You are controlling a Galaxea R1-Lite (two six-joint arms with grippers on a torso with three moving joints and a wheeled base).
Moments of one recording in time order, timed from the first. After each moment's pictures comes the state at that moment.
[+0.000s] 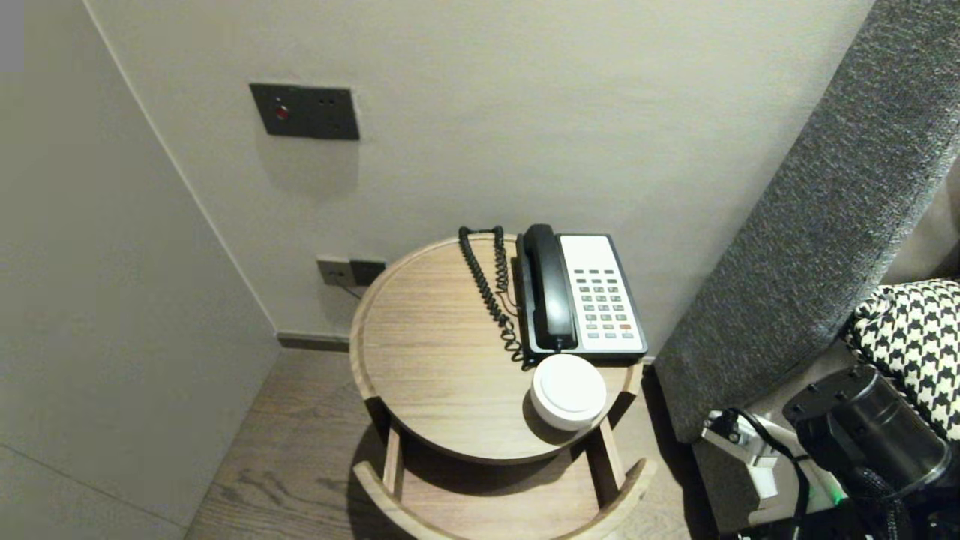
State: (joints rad) left arm 0.01 0.00 -0.04 0.09 0.01 0.00; right arm 0.60 1.37 -0.62 0.20 0.33 0.47
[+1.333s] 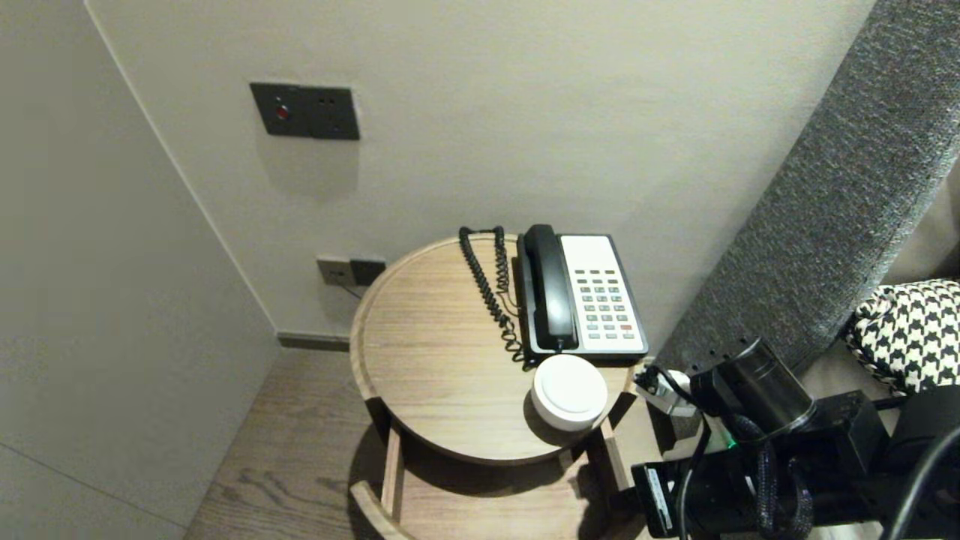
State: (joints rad) left arm 0.01 0.00 -0.04 0.09 0.01 0.00; right arm 0.61 1.60 -0.69 0.00 0.24 0.46
